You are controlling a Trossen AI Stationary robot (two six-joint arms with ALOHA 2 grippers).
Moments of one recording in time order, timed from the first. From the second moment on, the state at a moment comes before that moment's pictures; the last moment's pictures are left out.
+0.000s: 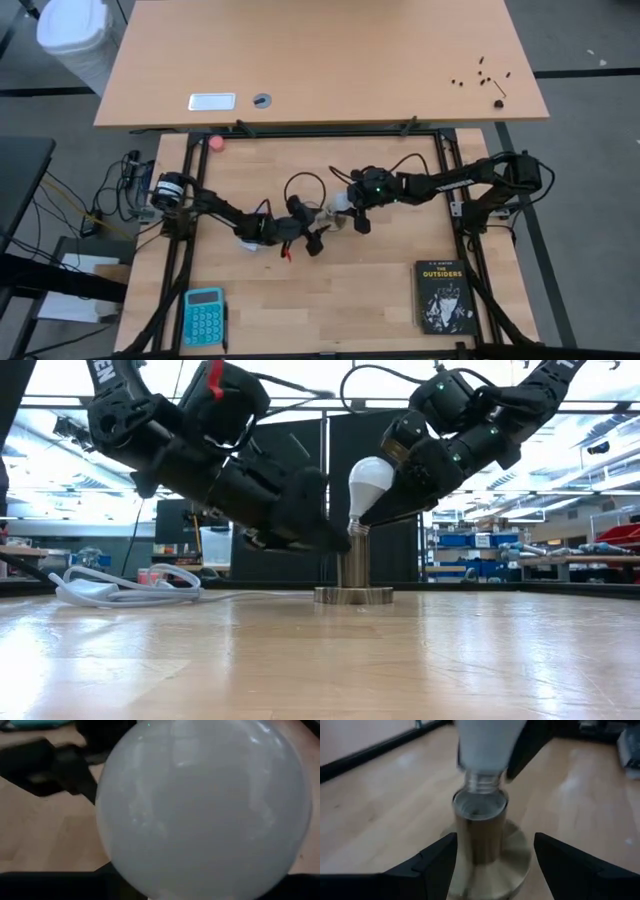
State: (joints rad) left arm -0.14 1.87 0.73 0.73 -0.56 -0.25; right arm -0.17 1.54 0.69 0.28 -0.15 -0.07
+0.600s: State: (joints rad) left arm -0.10 2.00 0.75 0.97 -0.50 -0.06; right arm -0.19 1.54 0.69 0.21 -0.19 -0.07
